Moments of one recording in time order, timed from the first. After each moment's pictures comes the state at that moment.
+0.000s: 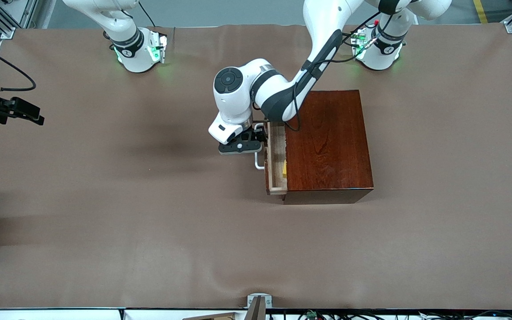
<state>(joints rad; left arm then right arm) -0.91 0.75 0.00 -1.30 0.07 2.06 -1.00 -0.03 -0.02 -0.05 -1.65 0.00 1.56 -0.03</state>
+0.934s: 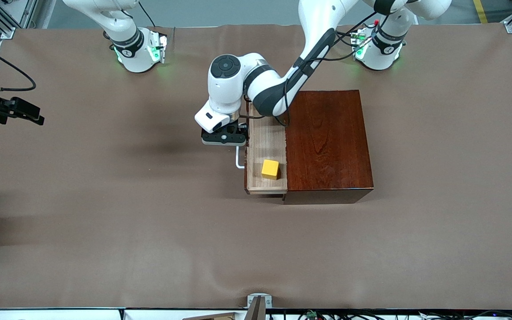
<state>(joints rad) -0.92 0.76 -0.06 -1.30 0.07 2.27 -0.98 -0.03 -0.02 -0.05 -1.65 0.00 1.56 -0.03</state>
